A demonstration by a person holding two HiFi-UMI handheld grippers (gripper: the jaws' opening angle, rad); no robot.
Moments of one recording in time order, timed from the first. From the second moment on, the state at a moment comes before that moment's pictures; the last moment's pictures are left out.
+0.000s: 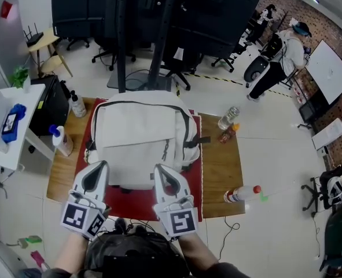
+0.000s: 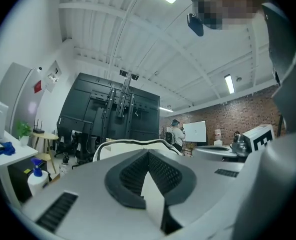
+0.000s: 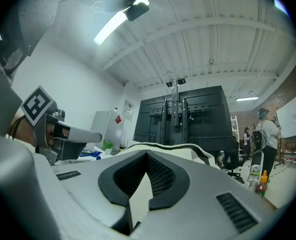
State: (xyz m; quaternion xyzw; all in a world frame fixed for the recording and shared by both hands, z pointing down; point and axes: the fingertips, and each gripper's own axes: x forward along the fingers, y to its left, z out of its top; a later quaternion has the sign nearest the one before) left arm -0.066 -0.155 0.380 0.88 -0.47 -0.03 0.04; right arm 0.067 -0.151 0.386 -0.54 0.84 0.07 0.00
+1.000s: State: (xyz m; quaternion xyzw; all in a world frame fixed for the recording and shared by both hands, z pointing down) left arm -0.014 -0.131 0.403 0.89 -0.45 -0.01 0.05; right arm 0.121 -0.125 0.418 -0.56 0.83 0.05 -0.05
